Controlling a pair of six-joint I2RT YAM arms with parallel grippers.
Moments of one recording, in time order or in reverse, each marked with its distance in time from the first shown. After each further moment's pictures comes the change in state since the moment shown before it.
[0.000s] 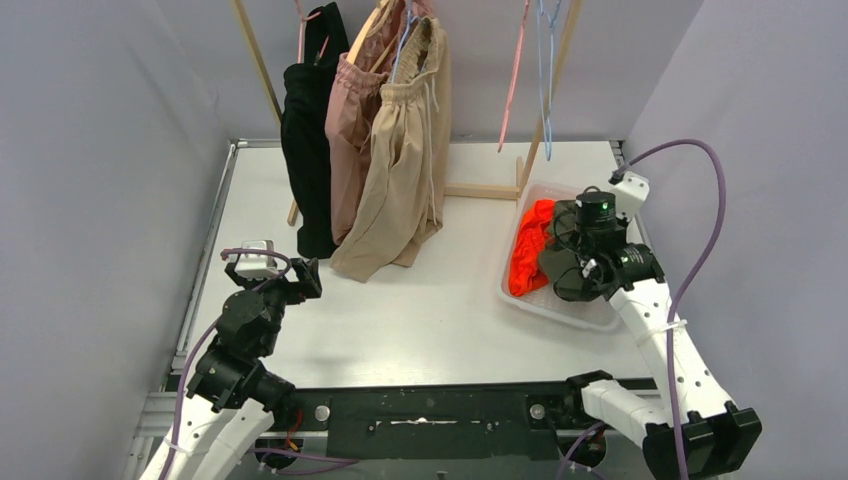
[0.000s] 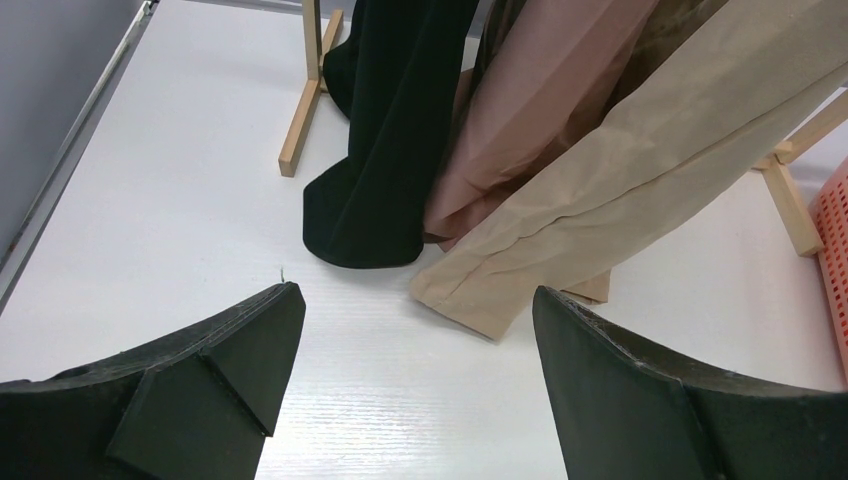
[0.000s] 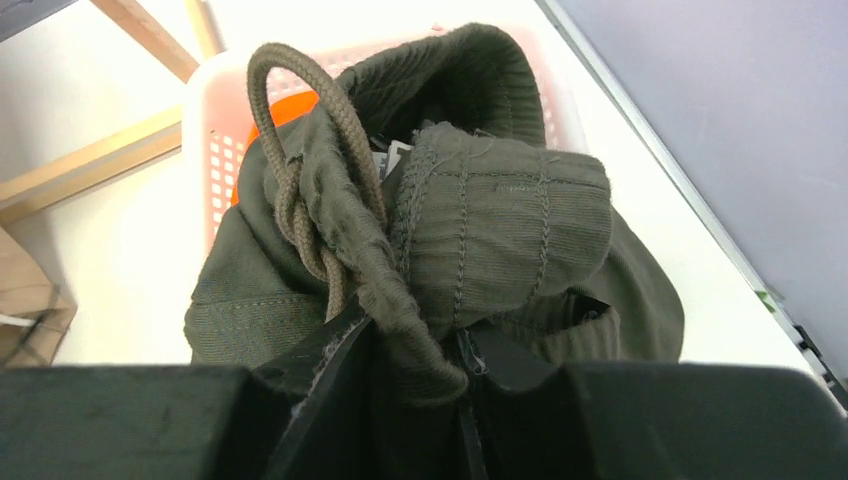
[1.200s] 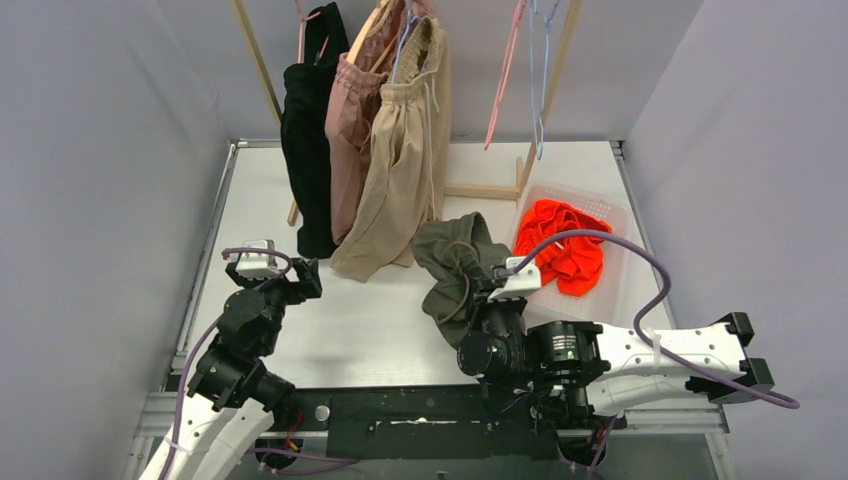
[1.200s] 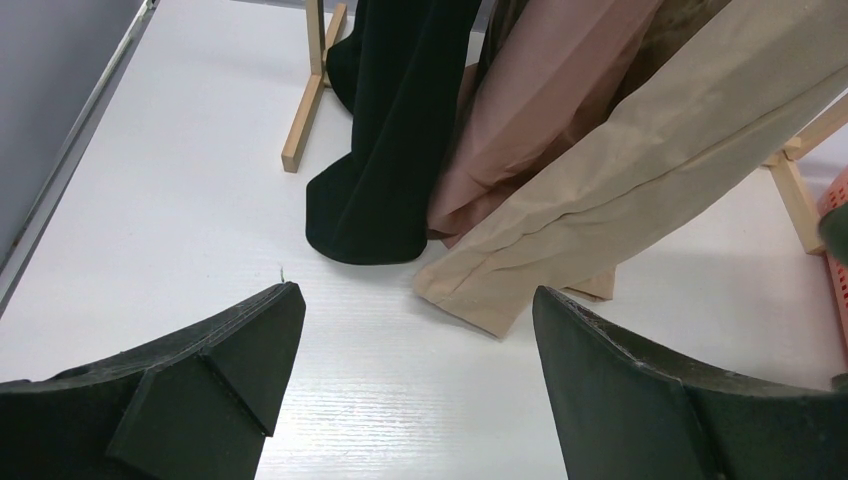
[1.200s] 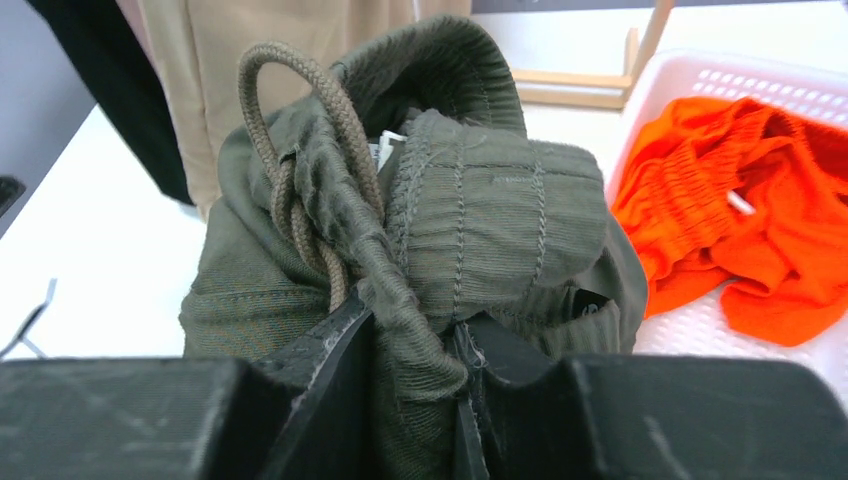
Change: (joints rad) left arm 0.000 0.008 0.000 -0.005 -0.006 0.000; right arm 1.324 0.058 0.024 -0.061 0.676 0.372
